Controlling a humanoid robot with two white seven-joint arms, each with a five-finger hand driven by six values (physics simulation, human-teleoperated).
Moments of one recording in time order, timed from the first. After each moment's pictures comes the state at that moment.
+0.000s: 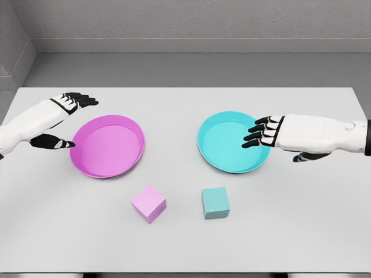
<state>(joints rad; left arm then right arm) -0.31 0.92 -0.46 -1.45 -0.30 -0.61 -0.06 -0.82 -1.17 1.02 -1.76 0.27 -0.61 0.28</state>
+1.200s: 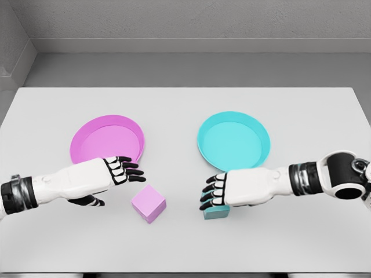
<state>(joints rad) -0.19 0.95 -0.59 -1.77 -0.49 -0.61 -0.17 -0.77 -0.90 1.21 -1.75 0.51 -0.61 0.33</state>
